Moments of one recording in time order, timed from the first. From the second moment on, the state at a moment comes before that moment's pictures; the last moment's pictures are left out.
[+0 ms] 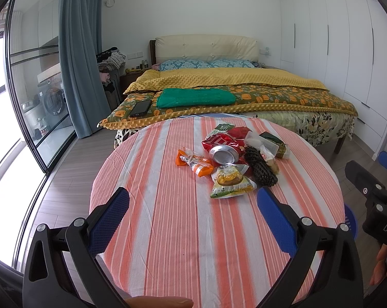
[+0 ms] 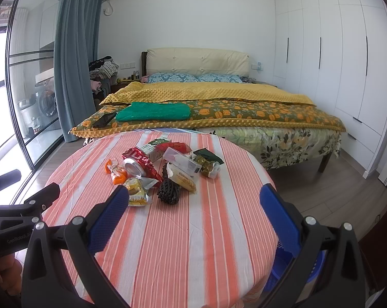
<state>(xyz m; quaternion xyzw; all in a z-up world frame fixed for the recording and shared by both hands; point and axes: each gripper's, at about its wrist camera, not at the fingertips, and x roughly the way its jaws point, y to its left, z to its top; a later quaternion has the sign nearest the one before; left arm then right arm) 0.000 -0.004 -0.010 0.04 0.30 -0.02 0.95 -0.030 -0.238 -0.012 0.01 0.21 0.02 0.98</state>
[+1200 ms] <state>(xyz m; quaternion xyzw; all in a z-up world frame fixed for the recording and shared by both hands) -0.001 -0.004 -0.011 0.04 0.30 -0.02 0.95 -0.030 -0.239 -0.013 0.01 0.21 0.02 0.98</state>
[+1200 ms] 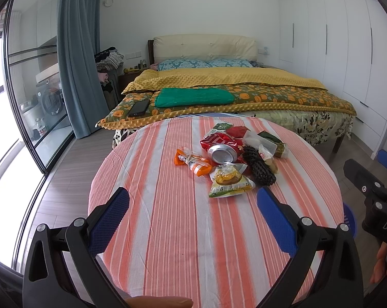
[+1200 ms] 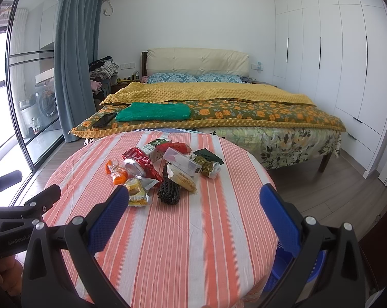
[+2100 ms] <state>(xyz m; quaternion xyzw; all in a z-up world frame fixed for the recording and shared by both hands) 0.044 -0.004 -0.074 0.02 0.39 -0.07 0.92 -0.013 -0.250 -0.042 0.02 0.25 0.01 0.97</state>
